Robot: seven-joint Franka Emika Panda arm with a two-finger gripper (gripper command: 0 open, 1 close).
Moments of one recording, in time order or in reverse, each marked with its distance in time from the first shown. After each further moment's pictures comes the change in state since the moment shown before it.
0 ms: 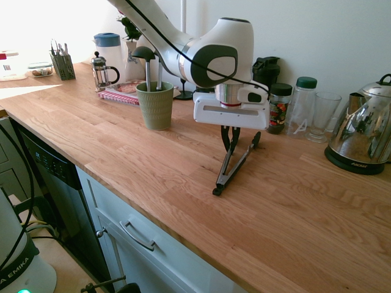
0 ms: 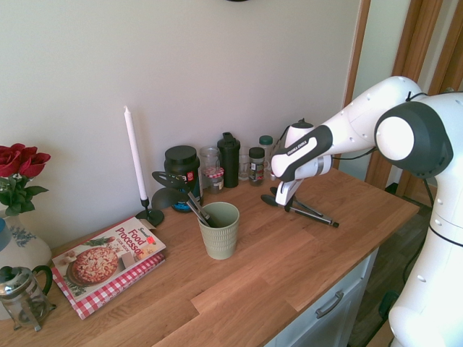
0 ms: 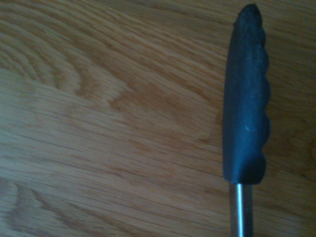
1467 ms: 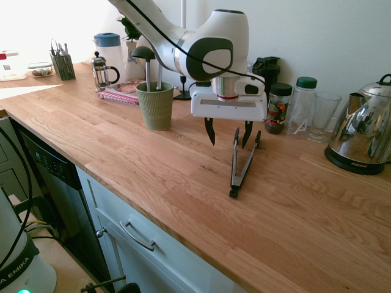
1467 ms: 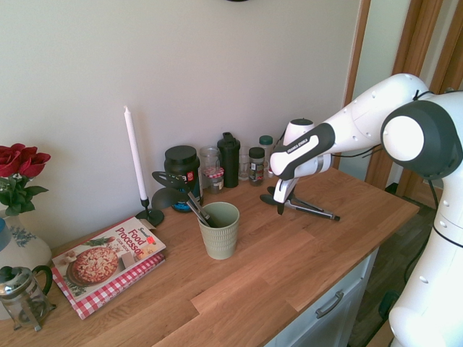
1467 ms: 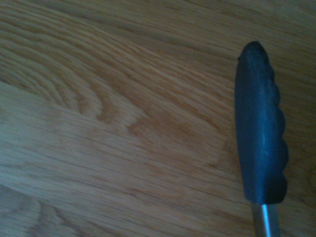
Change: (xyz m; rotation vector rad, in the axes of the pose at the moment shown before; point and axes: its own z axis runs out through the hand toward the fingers) arm 0.001 -0.012 -0.012 0.012 0.028 -0.033
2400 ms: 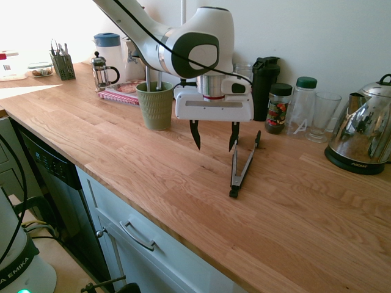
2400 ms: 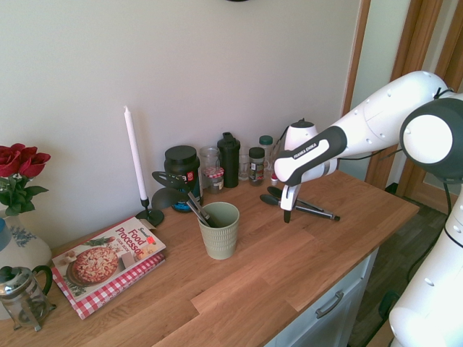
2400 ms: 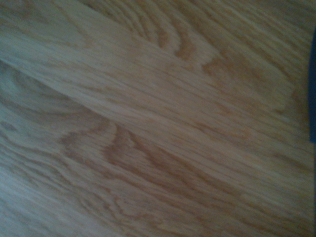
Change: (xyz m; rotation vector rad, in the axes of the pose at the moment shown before) arm -0.037 -0.006 -0.016 -0.032 -0.029 -0.110
